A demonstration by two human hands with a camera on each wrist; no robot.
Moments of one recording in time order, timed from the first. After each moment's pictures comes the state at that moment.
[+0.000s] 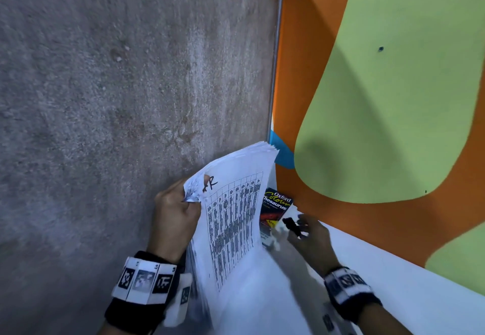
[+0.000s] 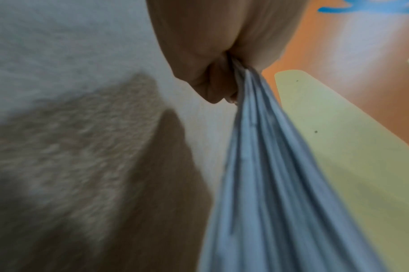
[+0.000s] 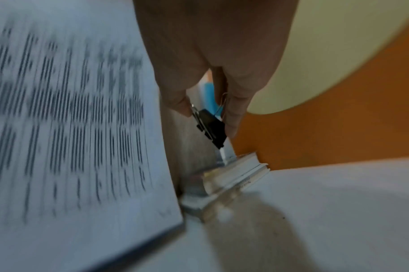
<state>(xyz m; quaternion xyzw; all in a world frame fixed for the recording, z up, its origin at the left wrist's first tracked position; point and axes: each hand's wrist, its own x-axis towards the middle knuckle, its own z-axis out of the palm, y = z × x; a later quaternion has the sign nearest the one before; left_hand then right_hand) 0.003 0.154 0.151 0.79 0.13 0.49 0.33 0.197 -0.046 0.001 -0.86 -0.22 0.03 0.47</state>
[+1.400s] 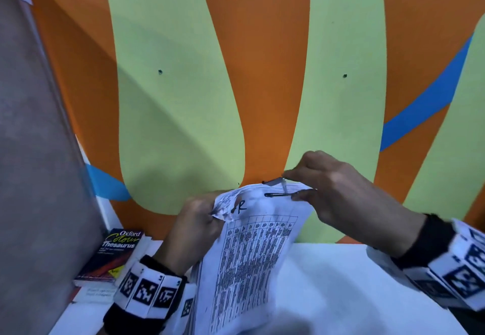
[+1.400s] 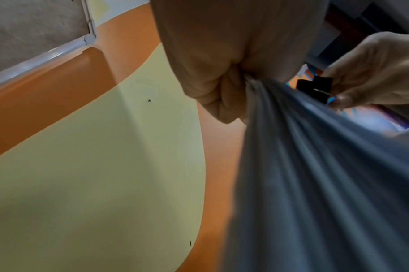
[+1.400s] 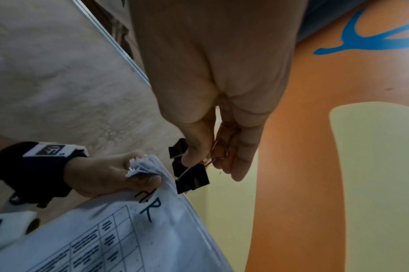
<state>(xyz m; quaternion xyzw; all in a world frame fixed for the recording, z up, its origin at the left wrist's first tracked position) 0.158 -0.096 0.167 0.83 -0.29 0.29 0.38 0.128 -0.343 0.251 -0.90 -0.35 -0.26 0.08</state>
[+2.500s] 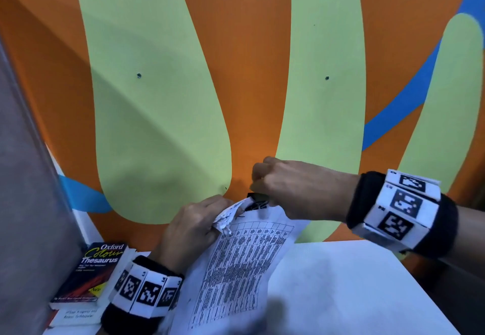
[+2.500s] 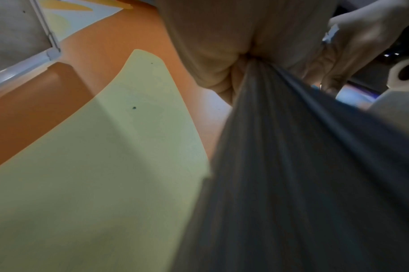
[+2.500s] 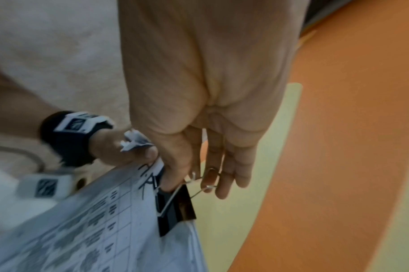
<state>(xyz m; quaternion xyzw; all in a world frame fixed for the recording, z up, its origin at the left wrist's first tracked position) 0.174 -0.100 0.169 0.81 -0.42 0.32 0.27 0.149 -0.302 0.283 -0.92 -0.37 -0.07 -0.14</state>
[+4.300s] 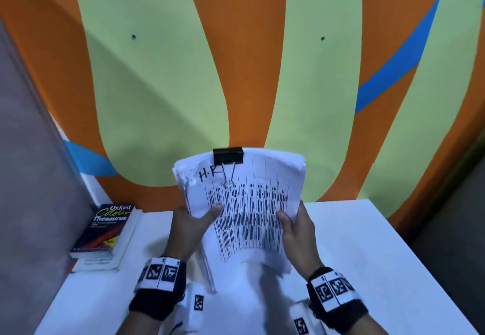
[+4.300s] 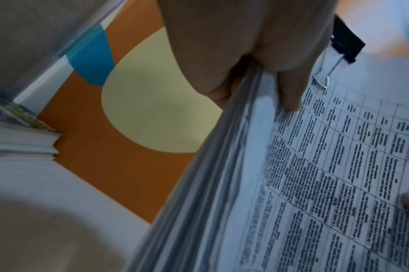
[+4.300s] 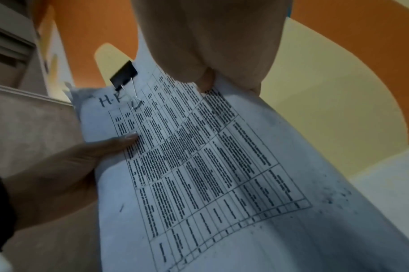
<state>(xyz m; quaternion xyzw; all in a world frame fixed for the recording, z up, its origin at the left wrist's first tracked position) 0.144 -0.097 0.074 0.75 -0.04 0.11 0.65 0.111 -0.315 0.056 -0.80 0.02 -0.23 0.55</state>
